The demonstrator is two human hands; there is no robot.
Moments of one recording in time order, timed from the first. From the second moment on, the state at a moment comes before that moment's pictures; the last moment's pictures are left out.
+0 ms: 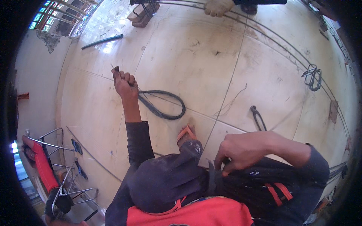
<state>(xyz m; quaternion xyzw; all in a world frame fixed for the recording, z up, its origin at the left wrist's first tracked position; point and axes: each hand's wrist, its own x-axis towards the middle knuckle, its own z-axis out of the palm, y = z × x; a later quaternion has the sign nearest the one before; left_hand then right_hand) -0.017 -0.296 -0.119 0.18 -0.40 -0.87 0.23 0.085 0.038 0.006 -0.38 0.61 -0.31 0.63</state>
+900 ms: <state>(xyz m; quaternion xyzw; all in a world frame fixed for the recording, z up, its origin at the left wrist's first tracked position) -0.007 -0.270 -0.120 0.17 -0.43 -0.87 0.14 -0.021 0.109 -0.035 -0.18 0.97 -0.12 -0.07</state>
